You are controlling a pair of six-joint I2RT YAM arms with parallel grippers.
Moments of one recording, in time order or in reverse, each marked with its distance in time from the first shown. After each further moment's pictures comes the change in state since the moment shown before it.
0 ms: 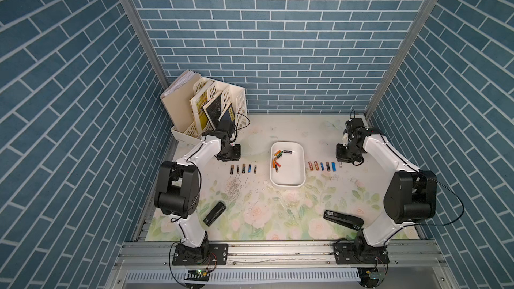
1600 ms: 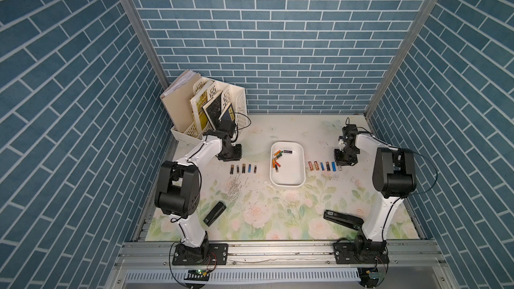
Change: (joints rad) left arm -0.013 0.000 0.002 -0.007 -0.001 -0.015; right arm -0.054 0.318 0.068 0.156 0.019 -0.156
